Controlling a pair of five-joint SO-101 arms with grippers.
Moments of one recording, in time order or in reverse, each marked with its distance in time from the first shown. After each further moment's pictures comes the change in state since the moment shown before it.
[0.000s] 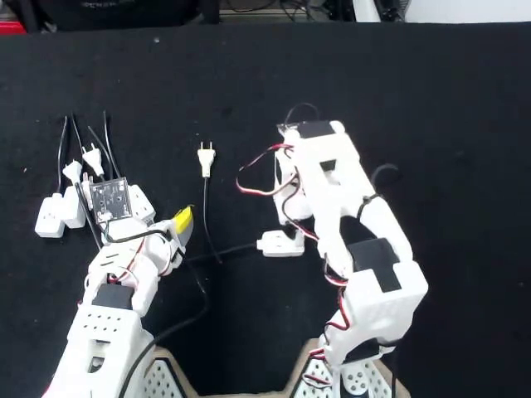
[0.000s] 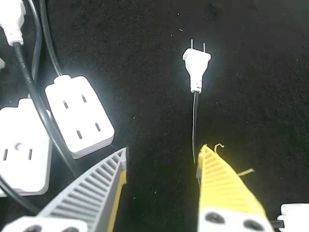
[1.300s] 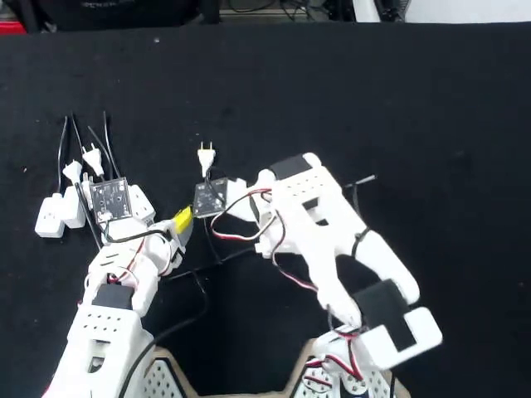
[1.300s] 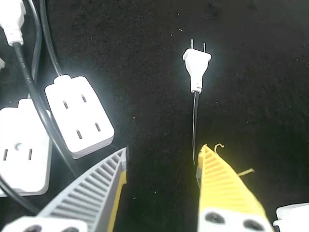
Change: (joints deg) left arm 0.0 0.0 0.0 0.0 0.0; right arm -10.7 -17.1 18.5 -13.2 67.9
